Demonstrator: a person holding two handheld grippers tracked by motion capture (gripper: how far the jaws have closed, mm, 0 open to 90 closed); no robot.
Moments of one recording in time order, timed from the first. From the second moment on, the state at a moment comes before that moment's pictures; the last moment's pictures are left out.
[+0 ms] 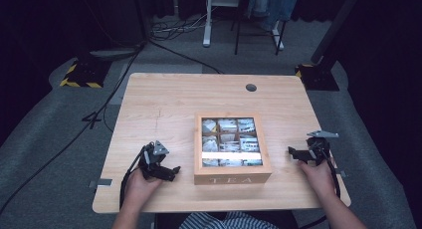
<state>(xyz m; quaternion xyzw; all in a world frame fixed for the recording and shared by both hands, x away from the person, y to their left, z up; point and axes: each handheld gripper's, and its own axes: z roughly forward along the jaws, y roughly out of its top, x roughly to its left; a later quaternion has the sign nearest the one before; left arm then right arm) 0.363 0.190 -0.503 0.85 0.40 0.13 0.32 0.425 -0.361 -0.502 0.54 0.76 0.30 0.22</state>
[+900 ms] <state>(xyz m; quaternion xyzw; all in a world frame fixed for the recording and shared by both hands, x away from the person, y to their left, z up) 0.364 0.191 -0.504 0.85 0.40 0.14 0.32 0.393 -0.372 -0.458 0.50 0.76 0.34 0.22</state>
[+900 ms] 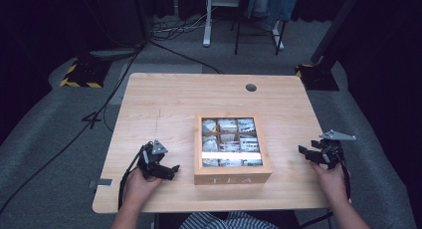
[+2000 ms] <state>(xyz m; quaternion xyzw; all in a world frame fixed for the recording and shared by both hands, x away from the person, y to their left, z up) 0.364 0.191 -0.504 0.85 0.40 0.14 0.32 0.348 -0.319 -0.405 0.40 0.80 0.40 0.19</state>
